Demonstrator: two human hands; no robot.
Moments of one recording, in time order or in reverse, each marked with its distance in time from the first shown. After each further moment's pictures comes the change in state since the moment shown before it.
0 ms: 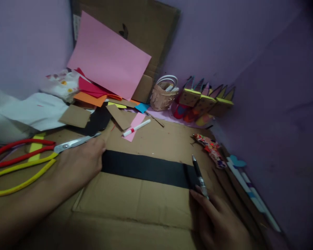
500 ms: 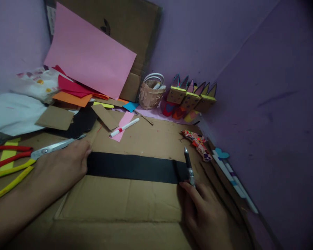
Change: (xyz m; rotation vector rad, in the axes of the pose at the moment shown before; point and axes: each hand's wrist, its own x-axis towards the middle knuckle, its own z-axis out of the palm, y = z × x) left_hand 0.001 0.002 0.000 0.103 0.014 -0.014; right_hand 0.014 -0.016 0.001 0.077 0.087 0.177
